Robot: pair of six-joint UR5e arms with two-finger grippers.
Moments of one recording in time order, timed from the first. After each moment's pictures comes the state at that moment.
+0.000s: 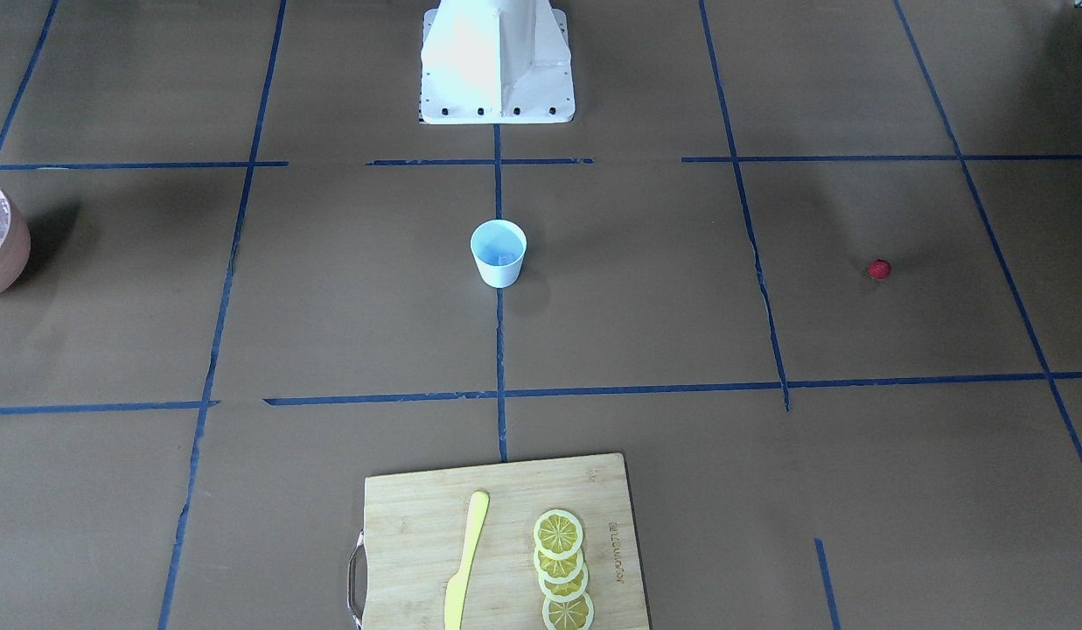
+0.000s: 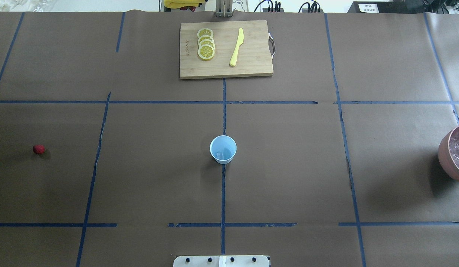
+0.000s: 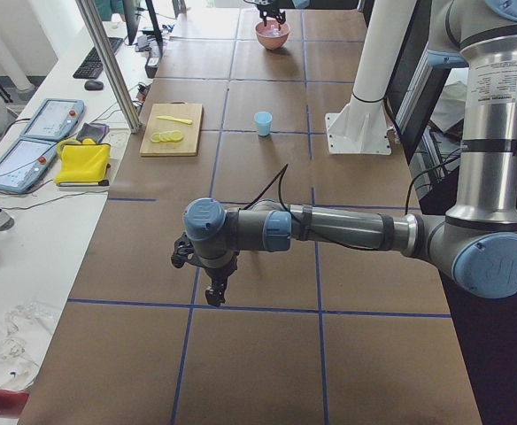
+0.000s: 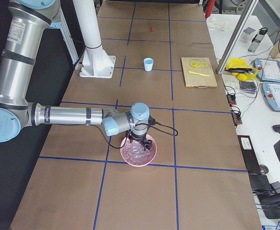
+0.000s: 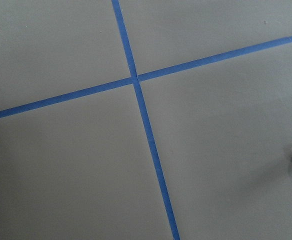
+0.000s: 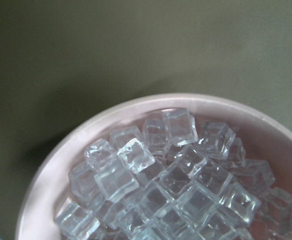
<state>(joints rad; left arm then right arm) -1.53 -1.55 -1.67 -1.47 -2.37 0.24 1.20 -1.86 1.77 -1.21 2.24 -0.66</state>
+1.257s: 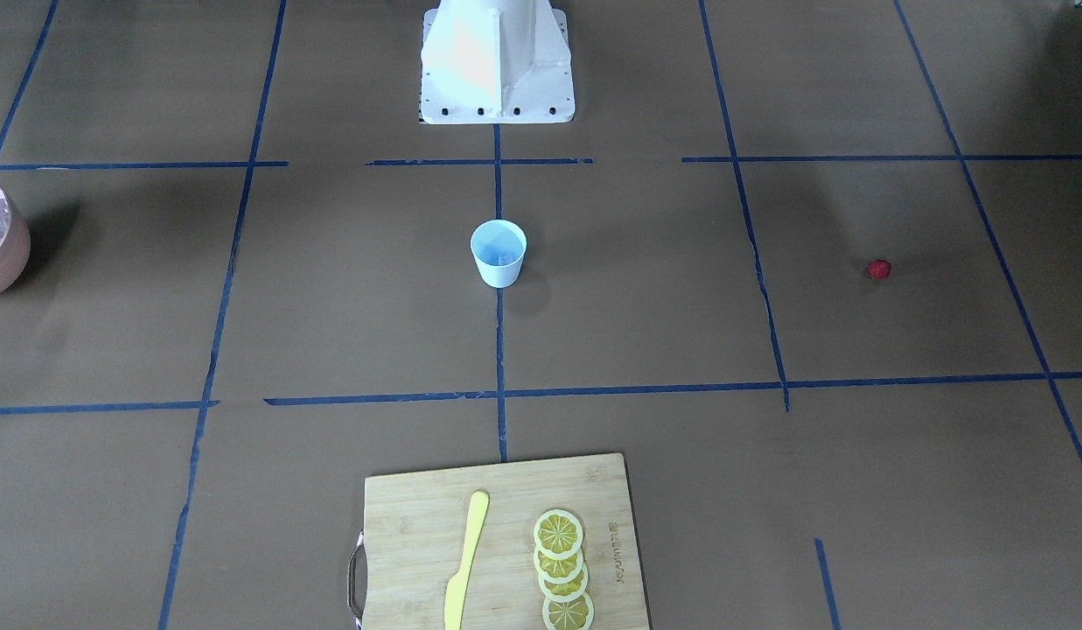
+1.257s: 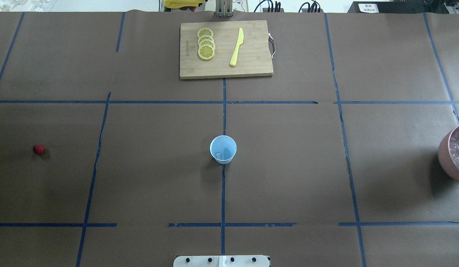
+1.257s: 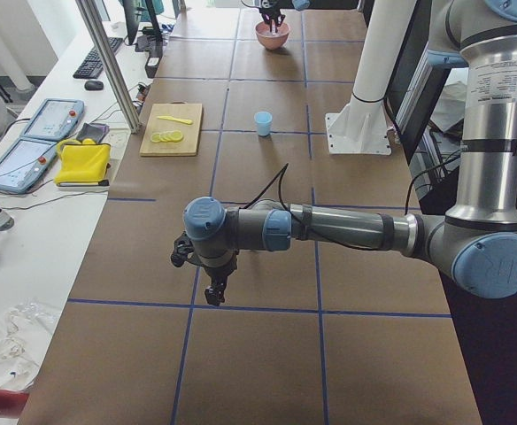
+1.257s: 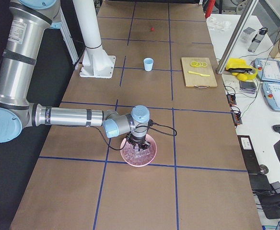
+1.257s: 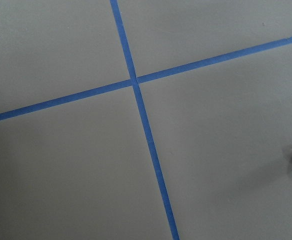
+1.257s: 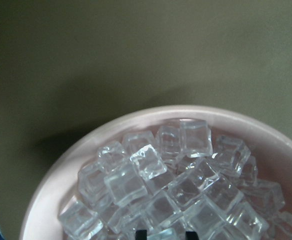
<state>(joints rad) -1.53 -1.55 -1.68 -1.48 -2.37 0.24 1.19 -1.86 1.78 -1.22 2.25 -0.76</state>
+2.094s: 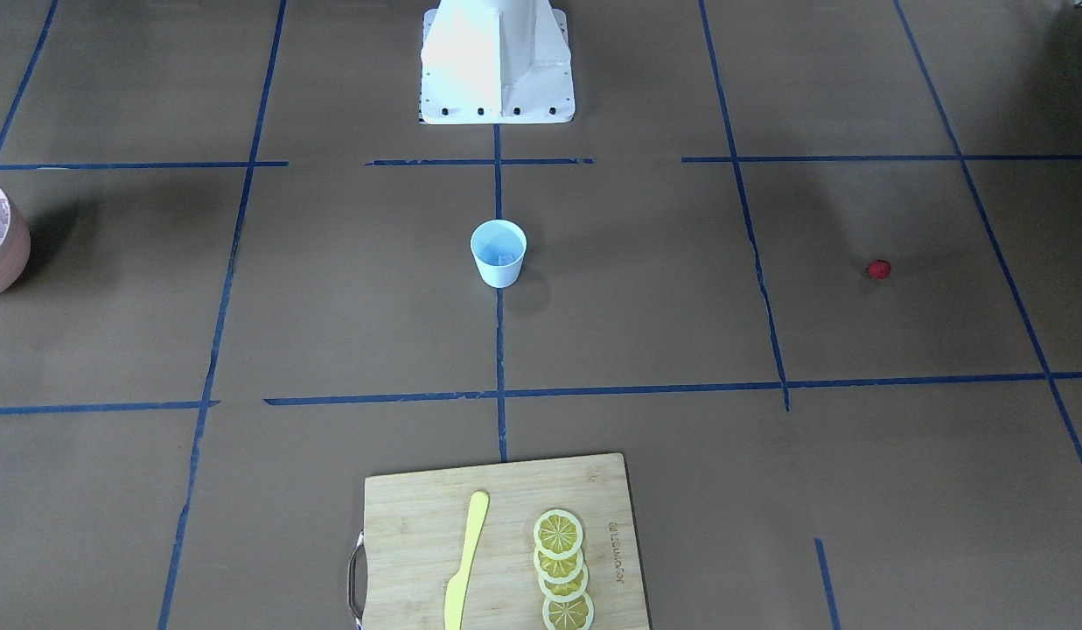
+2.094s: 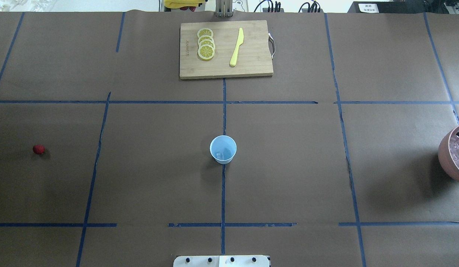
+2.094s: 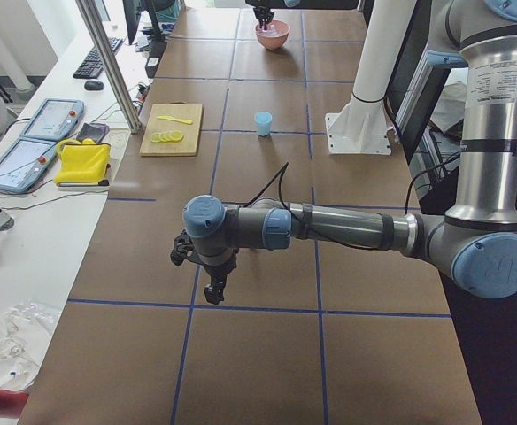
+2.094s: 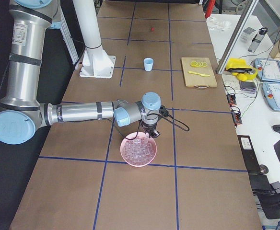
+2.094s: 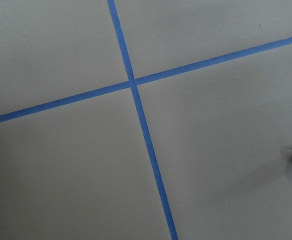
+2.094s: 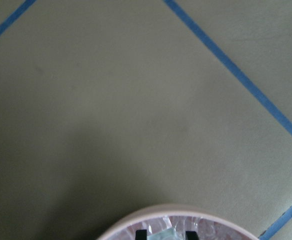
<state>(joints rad) -1.53 -1.55 -1.68 -1.48 -2.37 0.24 1.24 -1.73 1.82 -1.30 2.32 -0.22</state>
